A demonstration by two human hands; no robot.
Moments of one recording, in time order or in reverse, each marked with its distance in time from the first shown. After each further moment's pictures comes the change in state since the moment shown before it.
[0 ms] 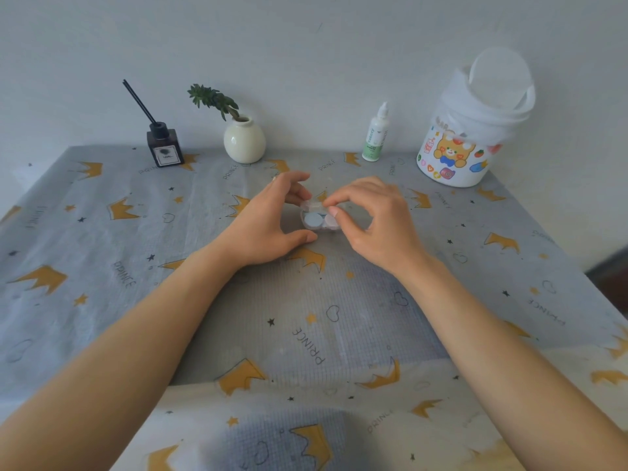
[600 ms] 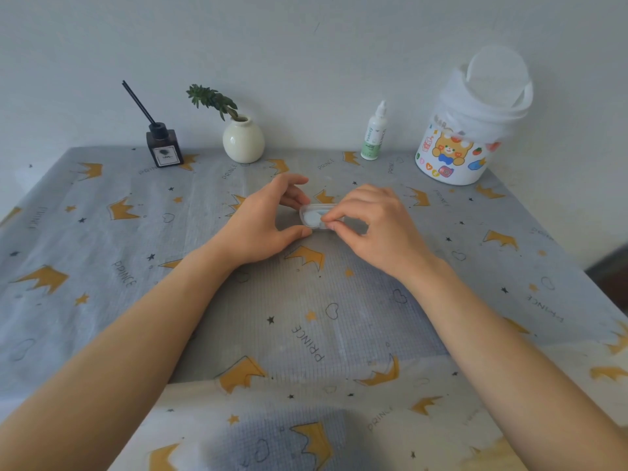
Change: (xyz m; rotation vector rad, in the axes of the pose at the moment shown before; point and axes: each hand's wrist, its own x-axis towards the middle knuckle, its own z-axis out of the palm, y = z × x) left_hand -0.002 0.001 -0.003 0.010 0.013 0.009; right_hand -0.006 0.004 -0.003 -0.101 -0.091 -0.082
